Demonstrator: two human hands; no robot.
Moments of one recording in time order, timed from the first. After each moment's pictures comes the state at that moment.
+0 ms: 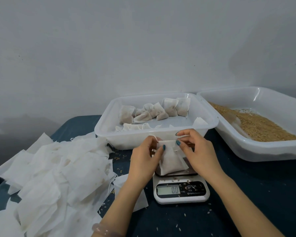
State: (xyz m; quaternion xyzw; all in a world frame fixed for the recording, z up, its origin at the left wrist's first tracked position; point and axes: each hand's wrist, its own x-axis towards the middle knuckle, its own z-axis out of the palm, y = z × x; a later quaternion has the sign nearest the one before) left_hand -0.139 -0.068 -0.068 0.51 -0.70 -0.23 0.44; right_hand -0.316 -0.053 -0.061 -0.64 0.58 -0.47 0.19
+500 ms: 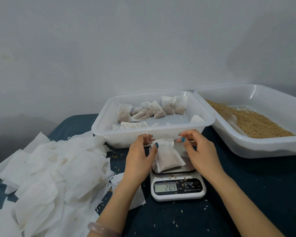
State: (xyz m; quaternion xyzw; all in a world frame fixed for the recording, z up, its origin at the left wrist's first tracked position) left_hand -0.133 -0.076 -0.082 0.54 -0.70 -0.22 0.42; right_hand -0.322 -0.047 -0.063 -0.61 0.62 -0.46 0.18
